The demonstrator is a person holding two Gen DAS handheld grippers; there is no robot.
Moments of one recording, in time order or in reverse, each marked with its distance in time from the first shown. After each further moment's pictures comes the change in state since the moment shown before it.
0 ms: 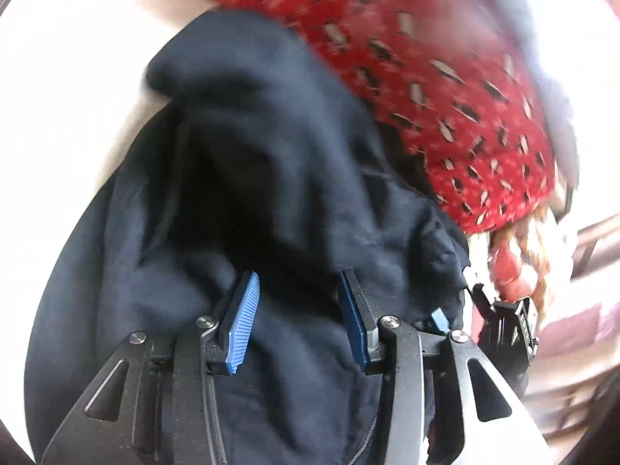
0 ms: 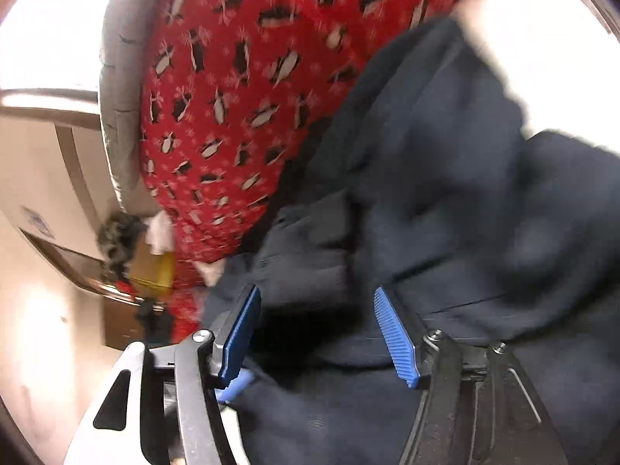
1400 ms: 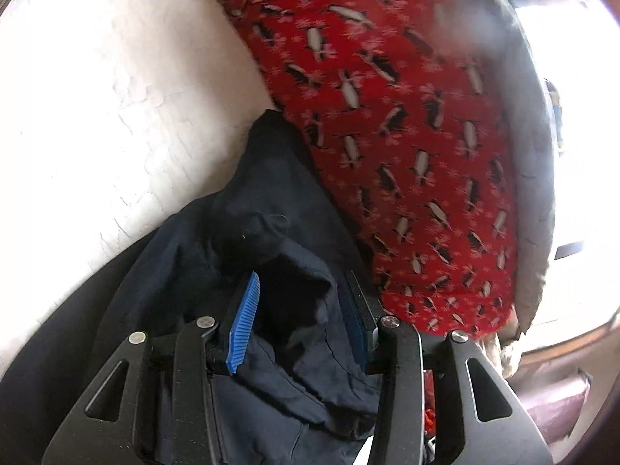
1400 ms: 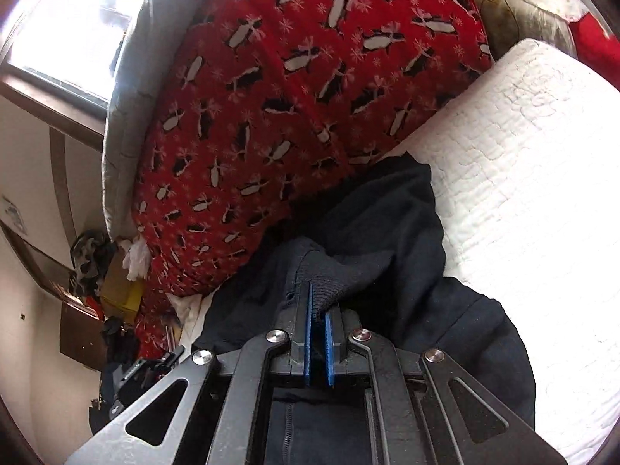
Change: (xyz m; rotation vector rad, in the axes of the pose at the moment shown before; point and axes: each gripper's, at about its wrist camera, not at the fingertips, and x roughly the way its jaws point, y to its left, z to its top) left arm -0.037 0.028 0.036 -0.319 -0.255 -0.150; right arm -0.083 0.017 0.034 -0.122 -0.182 -0.174
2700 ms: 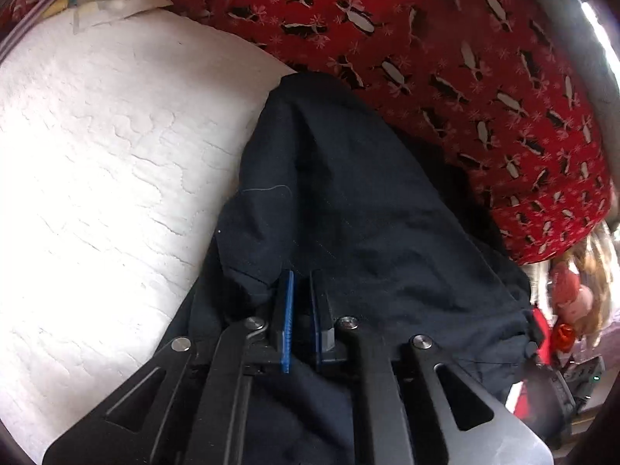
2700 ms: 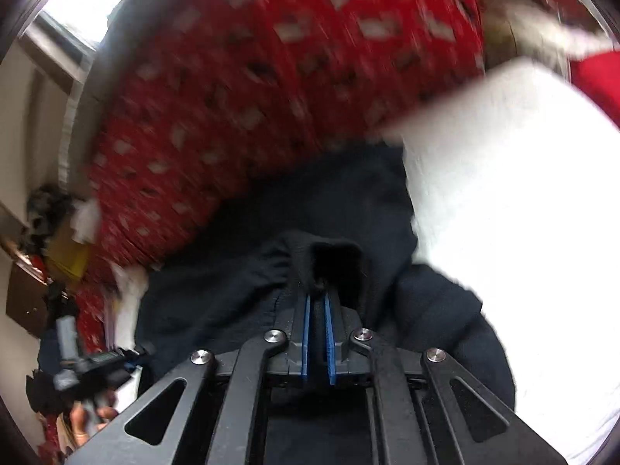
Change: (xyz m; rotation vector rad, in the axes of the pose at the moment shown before) left arm 0.035 -0.006 0.004 0.453 0.094 0.332; right arm 0.020 0.009 -0.025 -0.207 -0.024 -0.205
